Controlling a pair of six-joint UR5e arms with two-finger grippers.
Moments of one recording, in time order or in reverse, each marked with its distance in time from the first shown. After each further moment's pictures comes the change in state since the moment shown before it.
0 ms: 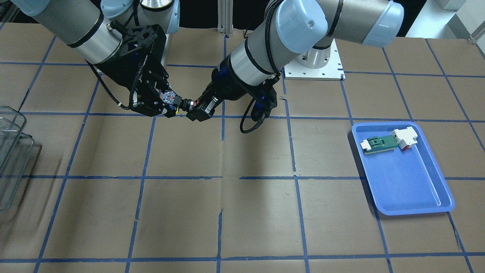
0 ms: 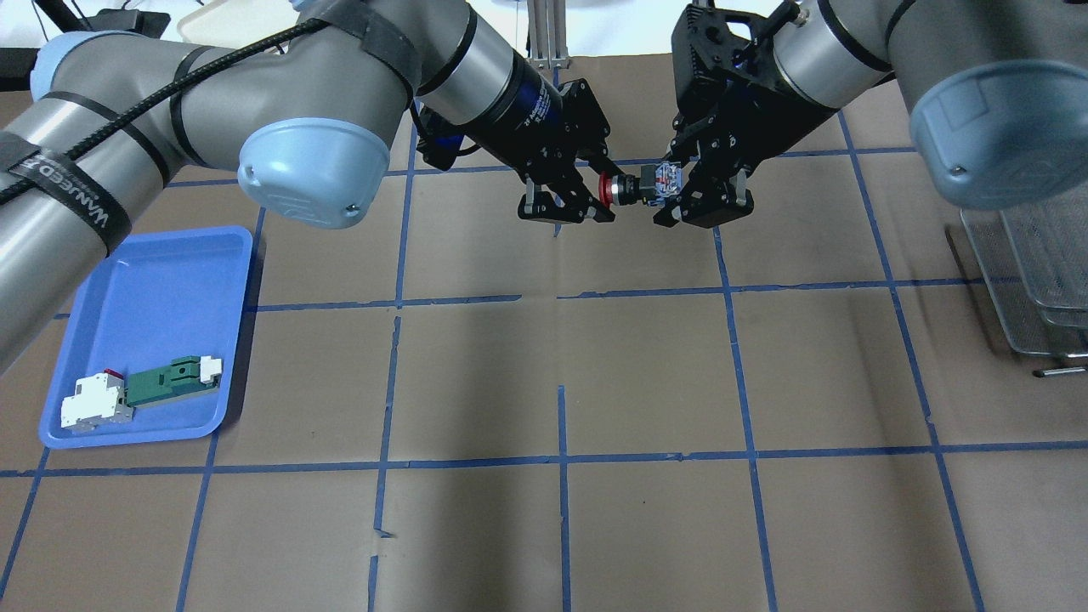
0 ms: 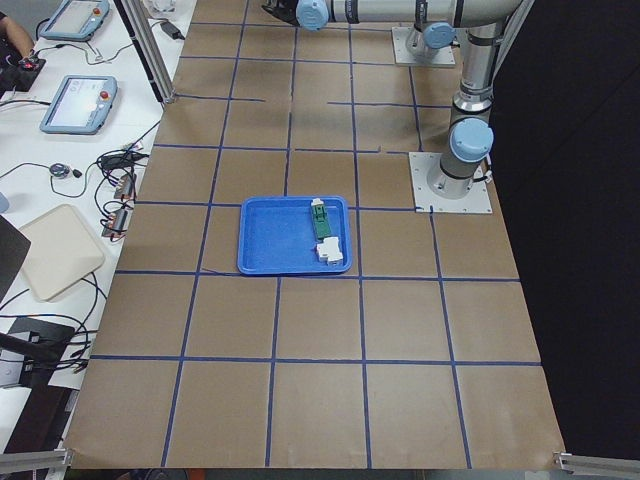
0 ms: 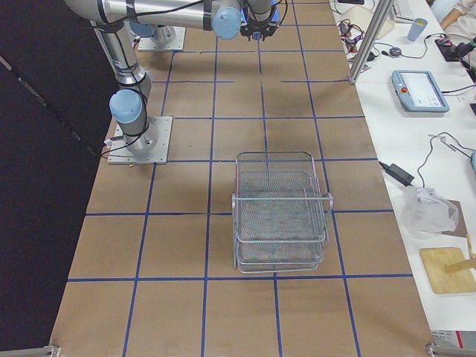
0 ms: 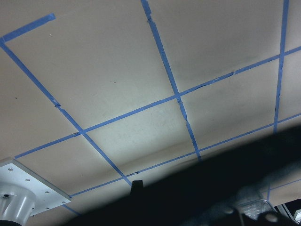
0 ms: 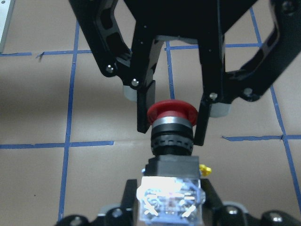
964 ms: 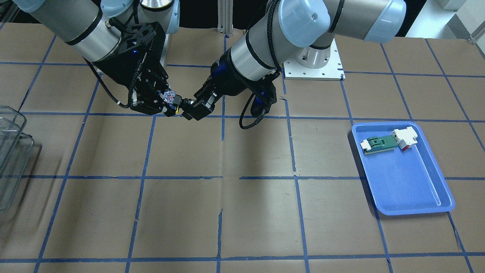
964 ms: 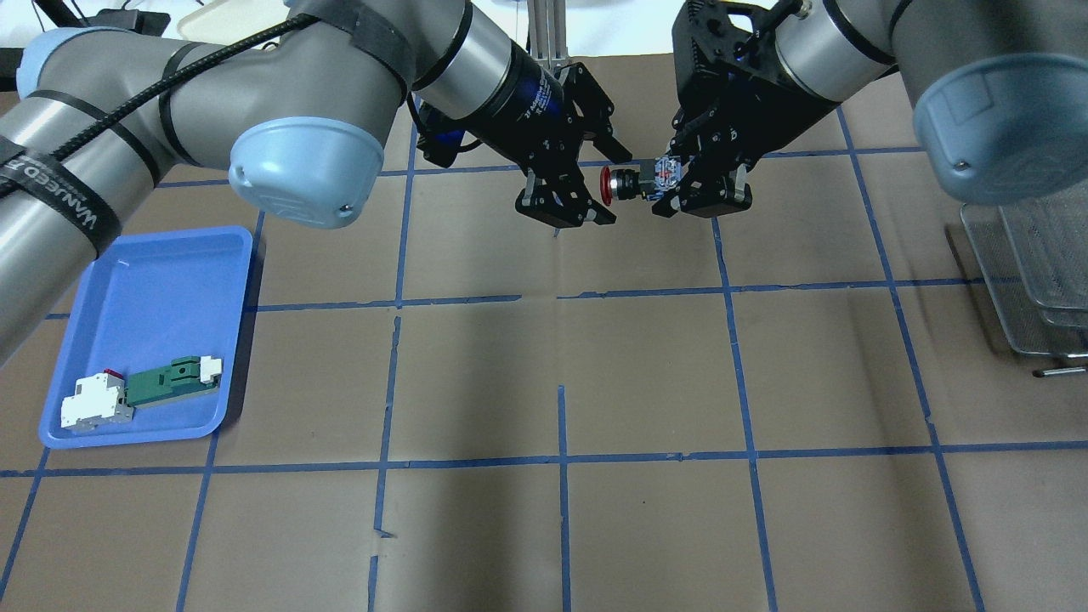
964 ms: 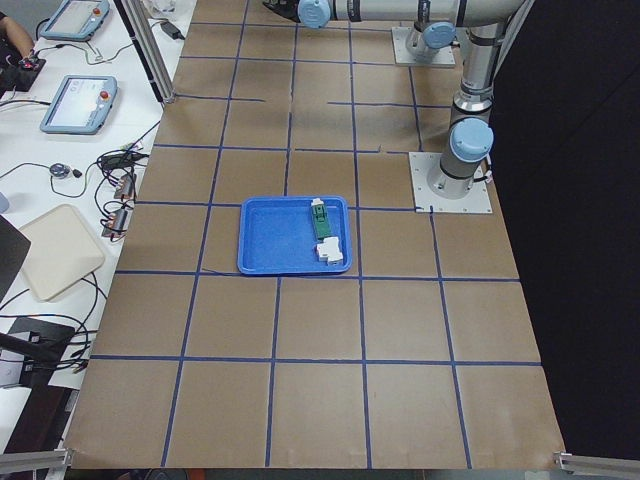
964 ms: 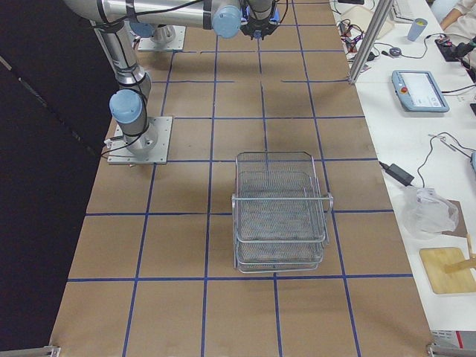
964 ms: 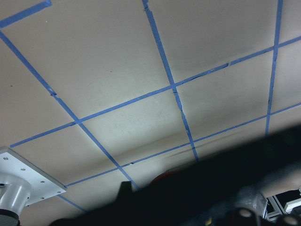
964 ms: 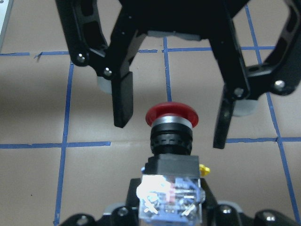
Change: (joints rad) left arm 0.001 0.015 0.001 0.010 -0.026 -0.030; right arm 0.000 0.001 -0.007 -0.001 0.002 -0.006
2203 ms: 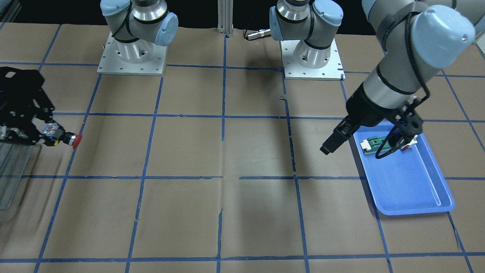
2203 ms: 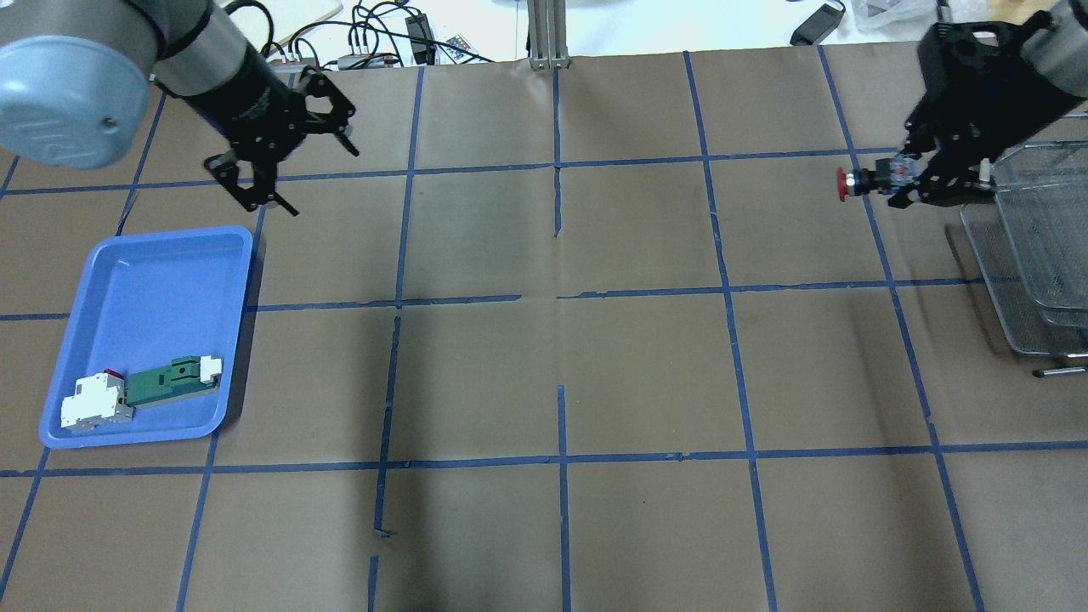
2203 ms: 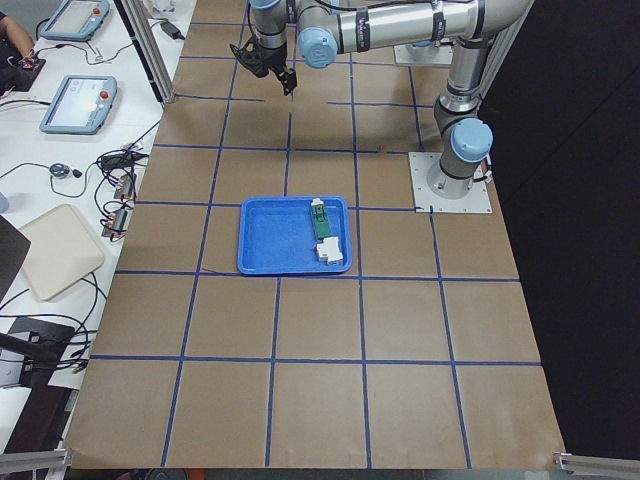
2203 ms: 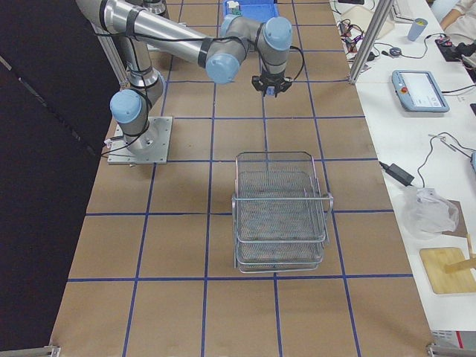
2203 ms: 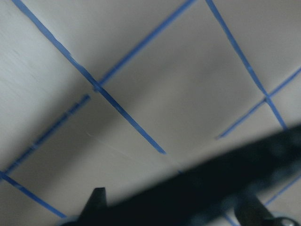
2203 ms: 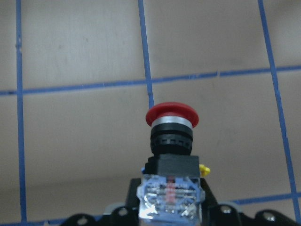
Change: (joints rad) left arm 0.381 0.059 -0.005 -0.211 0.540 0.912; right arm -0.451 0.089 0.007 0.006 -0.240 -0.410
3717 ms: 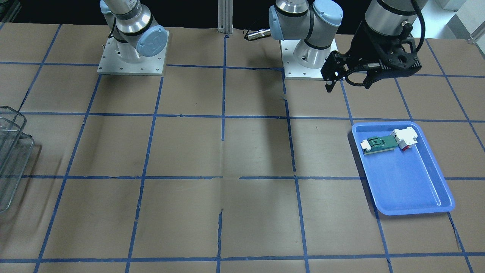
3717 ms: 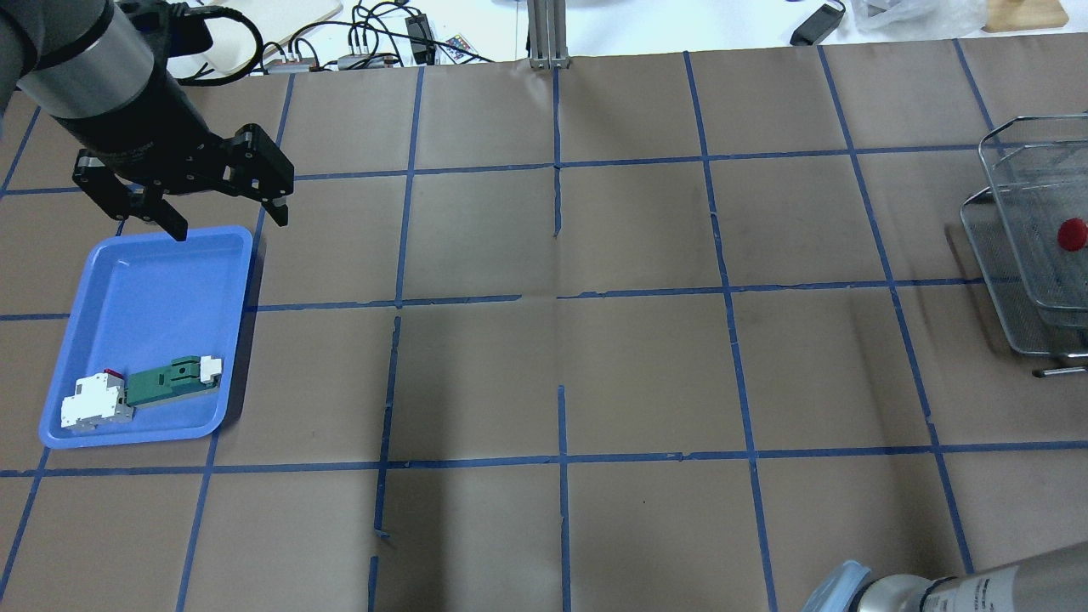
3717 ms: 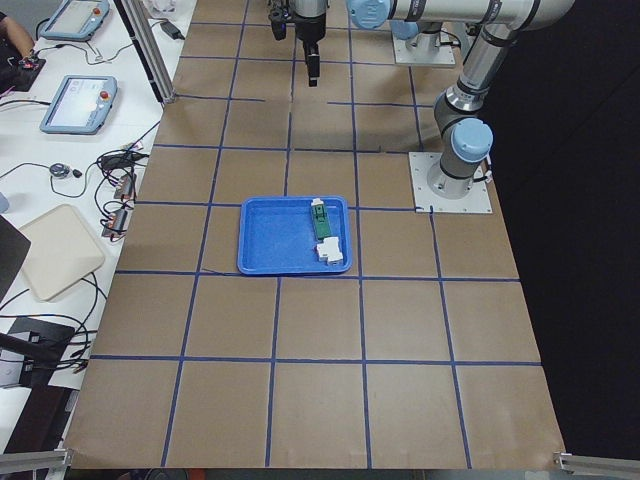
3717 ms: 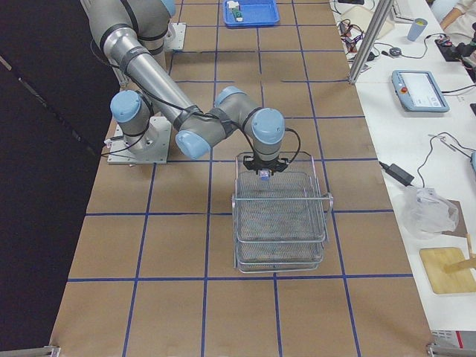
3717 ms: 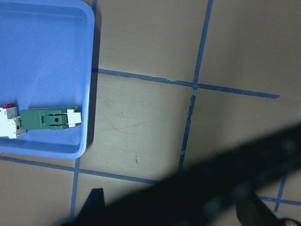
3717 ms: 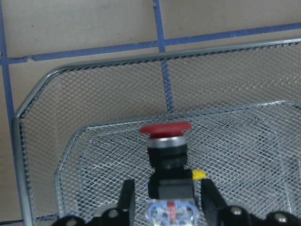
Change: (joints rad) left arm -0.045 0.212 -0.049 -0.181 0.118 0.556; right arm -0.346 0.139 -0.038 -0.103 -0.096 -0.282
